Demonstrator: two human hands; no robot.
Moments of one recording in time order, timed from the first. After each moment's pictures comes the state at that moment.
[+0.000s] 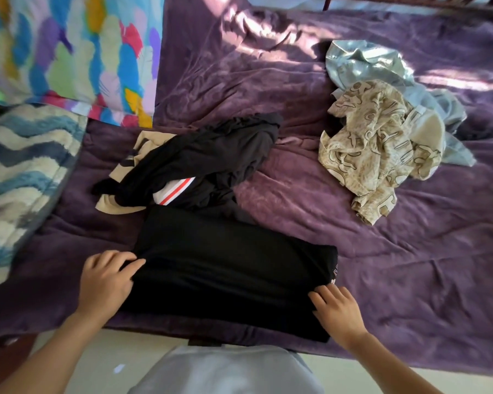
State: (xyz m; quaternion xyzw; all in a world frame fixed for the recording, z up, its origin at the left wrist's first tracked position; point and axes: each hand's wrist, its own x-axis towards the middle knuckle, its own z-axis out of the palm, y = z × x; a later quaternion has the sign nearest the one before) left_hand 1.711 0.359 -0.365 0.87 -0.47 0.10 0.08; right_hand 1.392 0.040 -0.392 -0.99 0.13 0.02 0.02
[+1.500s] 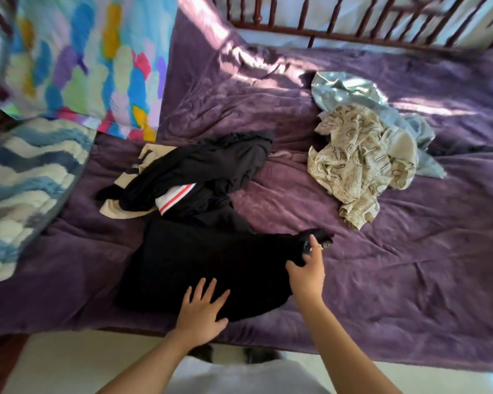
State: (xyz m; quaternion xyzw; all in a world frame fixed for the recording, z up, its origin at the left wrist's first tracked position) left_hand 1.576 0.276 -0.384 0.83 -0.42 -0.36 -0.01; right_hand 1.485 0.091 -0.307 -0.59 0.59 -0.15 0.53
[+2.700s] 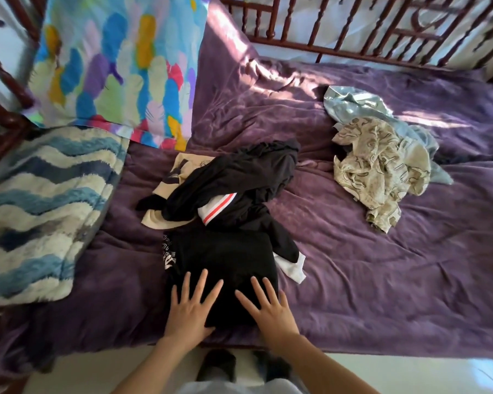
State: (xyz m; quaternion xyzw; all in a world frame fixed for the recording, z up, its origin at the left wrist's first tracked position) left_hand 1.683 0.386 -0.411 0.85 -0.48 -0.21 -0.02; right_hand 1.548 0.236 -0.384 -0.95 0.20 0.21 0.11
